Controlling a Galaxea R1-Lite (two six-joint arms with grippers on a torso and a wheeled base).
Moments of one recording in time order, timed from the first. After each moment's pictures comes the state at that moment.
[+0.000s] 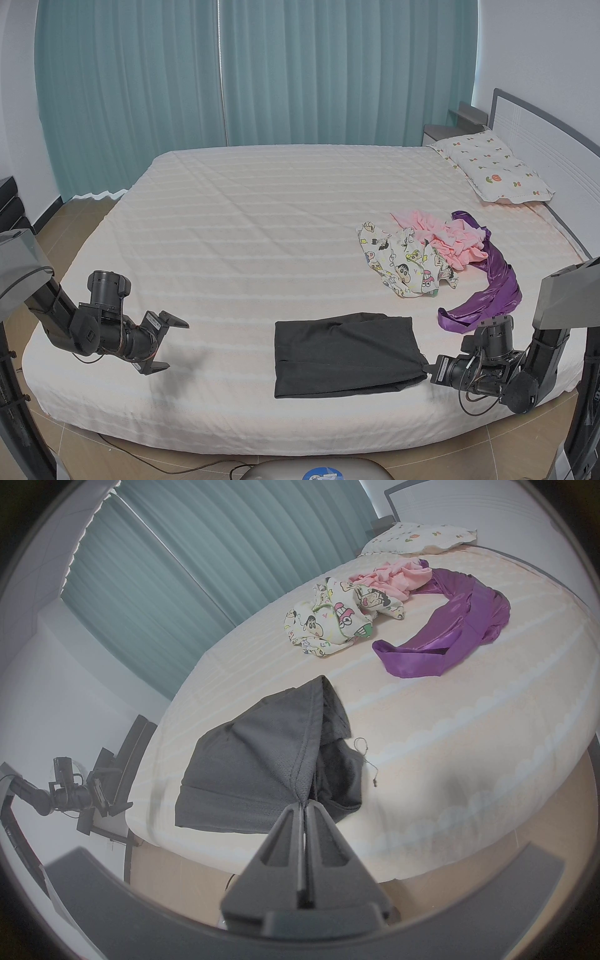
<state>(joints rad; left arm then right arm) 0.00 2.06 -0.74 -0.45 -0.36 -1.04 0.27 2.21 -0.34 -1.20 0.11 0.53</state>
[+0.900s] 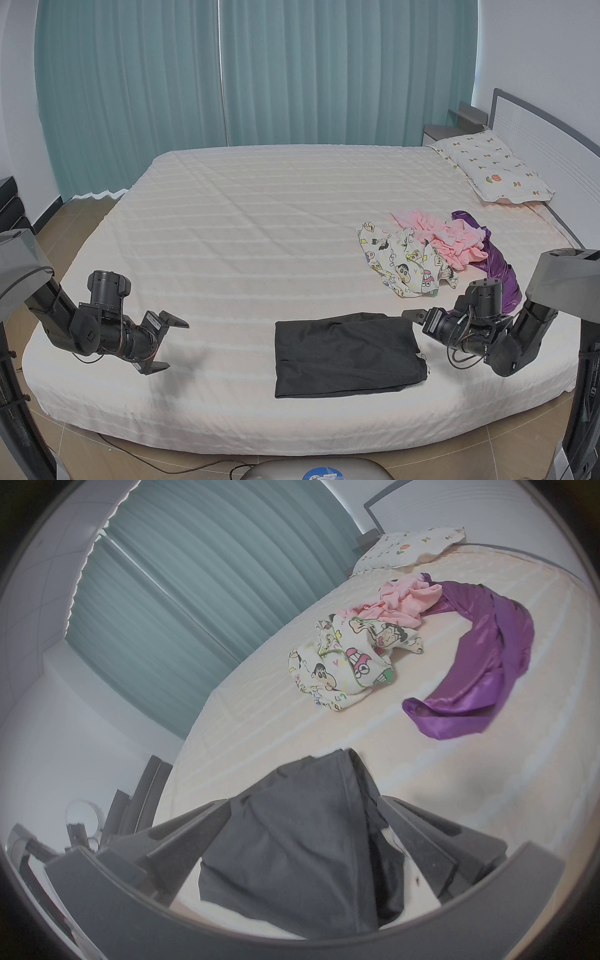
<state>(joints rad) 0.00 2.06 -0.74 -0.45 -0.36 -1.04 0.23 2.30 -0.75 -1.03 0.14 0.67</state>
